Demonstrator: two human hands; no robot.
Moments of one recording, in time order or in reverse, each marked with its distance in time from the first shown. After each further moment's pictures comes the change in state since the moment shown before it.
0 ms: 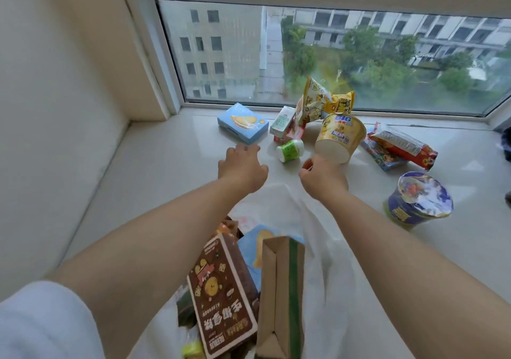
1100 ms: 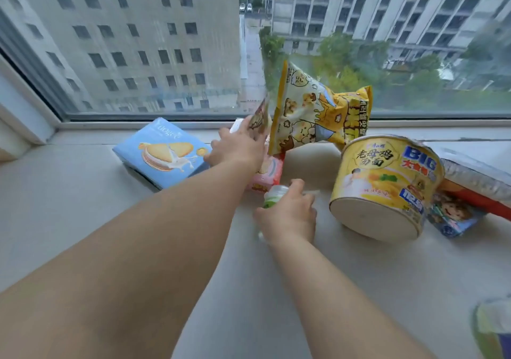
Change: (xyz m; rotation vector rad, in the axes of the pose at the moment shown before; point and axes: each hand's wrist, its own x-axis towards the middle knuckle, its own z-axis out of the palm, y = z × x) left_hand 0.360 0.084 0.138 -0.197 0.149 -0.207; right_hand 0.277 0.058 0.143 0.285 0.040 0.285
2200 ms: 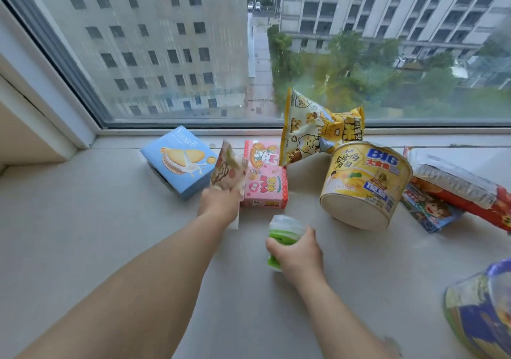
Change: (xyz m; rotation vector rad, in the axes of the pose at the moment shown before) left_hand -0.063 -0.080 -0.010 -0.507 -0.102 -0.357; right_hand -0.066 0.043 -0.013 0.328 -0.151 0.131
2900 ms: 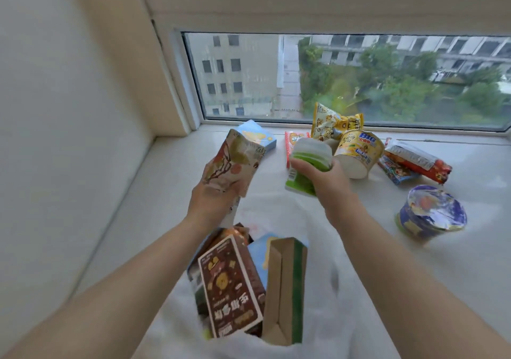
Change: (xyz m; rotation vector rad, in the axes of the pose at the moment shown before) left_hand -0.296 -0.105 -0.253 -0.107 0.060 0.429; right_hand -0.312 -0.068 -0.088 0.453 -0.194 -0.369
